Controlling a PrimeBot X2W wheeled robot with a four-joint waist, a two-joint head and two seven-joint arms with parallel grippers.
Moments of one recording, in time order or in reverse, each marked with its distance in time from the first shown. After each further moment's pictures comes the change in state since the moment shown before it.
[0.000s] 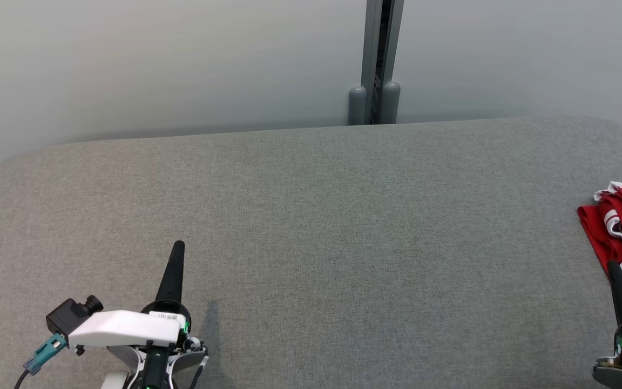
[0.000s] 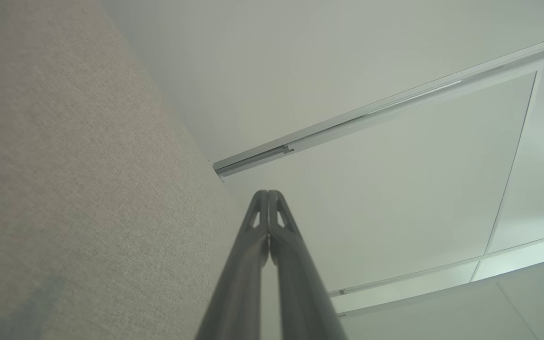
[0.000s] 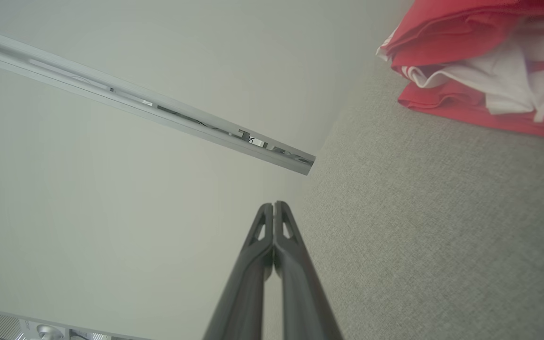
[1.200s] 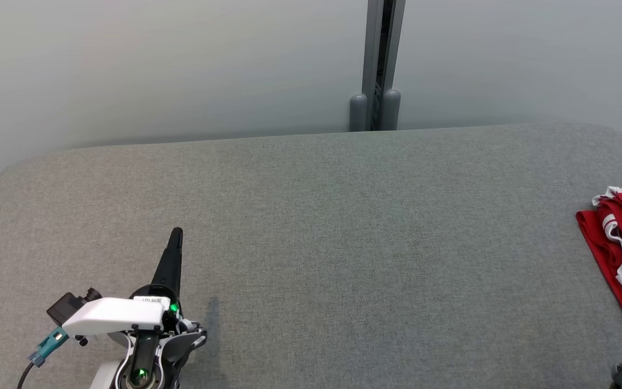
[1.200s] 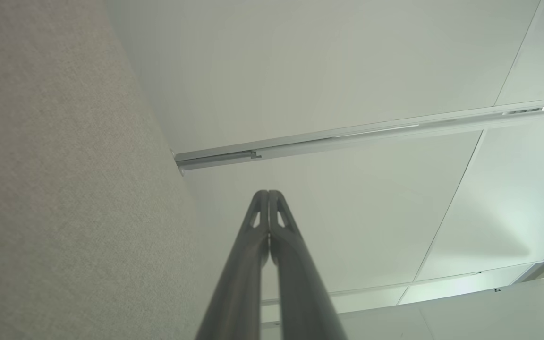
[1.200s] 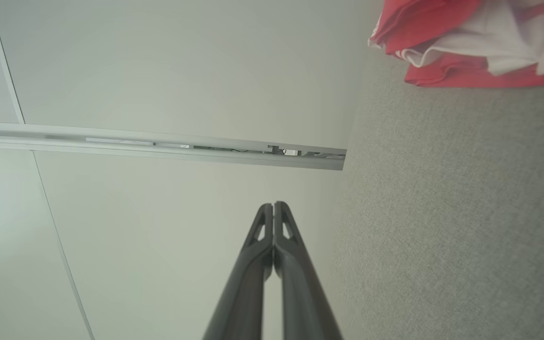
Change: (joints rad) left arm -0.059 0.000 0.006 0.051 -0.245 -0.037 0.051; right arm 0.014 0.006 -0.088 -0.002 0.308 0.000 0.091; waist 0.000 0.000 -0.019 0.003
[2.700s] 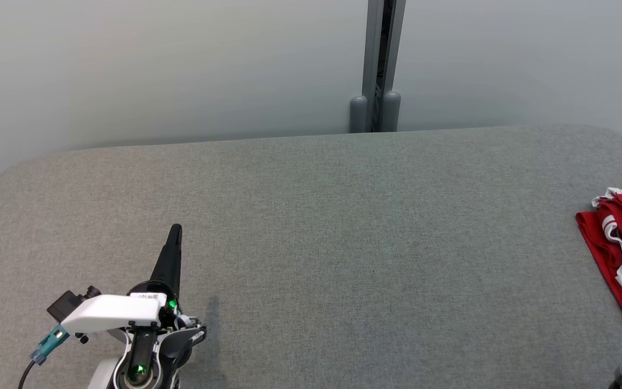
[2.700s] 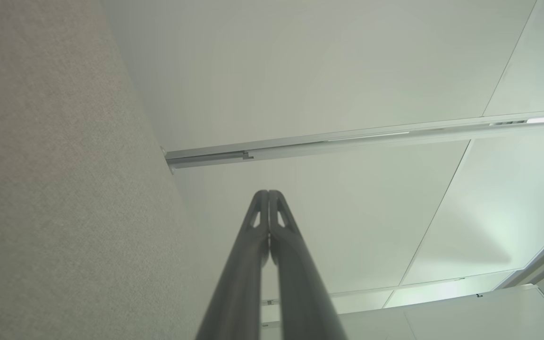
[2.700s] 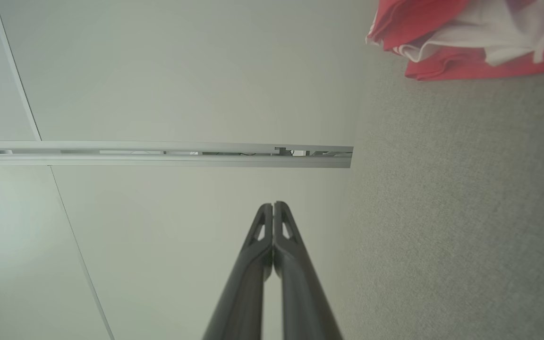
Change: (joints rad) left arm -0.014 0.000 0.002 0.010 -0.051 -0.008 0.009; right arm 0.004 0.014 -0.030 0.001 0.057 0.000 0.029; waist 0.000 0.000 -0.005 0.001
